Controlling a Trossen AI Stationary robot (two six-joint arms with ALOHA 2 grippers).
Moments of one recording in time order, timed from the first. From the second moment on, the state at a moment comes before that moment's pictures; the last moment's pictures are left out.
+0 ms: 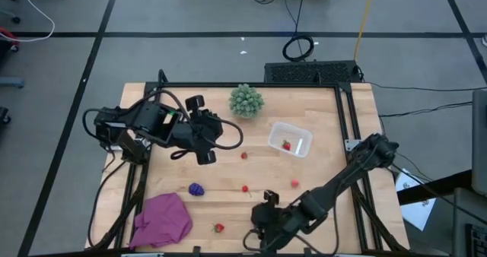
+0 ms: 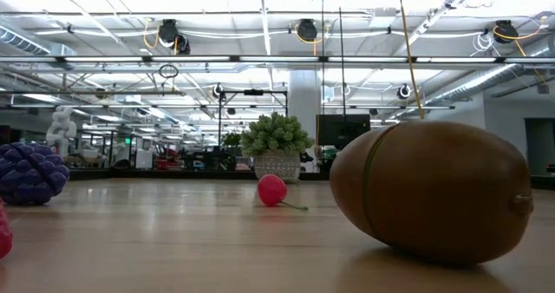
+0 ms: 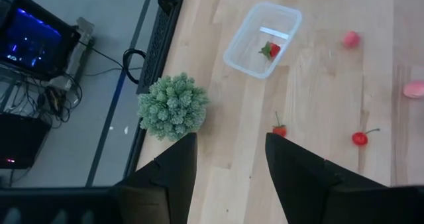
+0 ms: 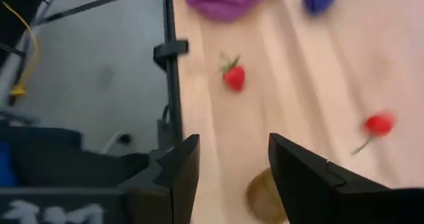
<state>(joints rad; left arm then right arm) -0.28 1.75 2.29 -1.57 -0.57 -0.22 0.65 1.93 1.70 -0.65 0.29 0.79</state>
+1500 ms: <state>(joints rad) -0.28 1.75 2.29 -1.57 -0.55 -0.11 0.58 1.94 1.69 -0.76 0.02 1.21</state>
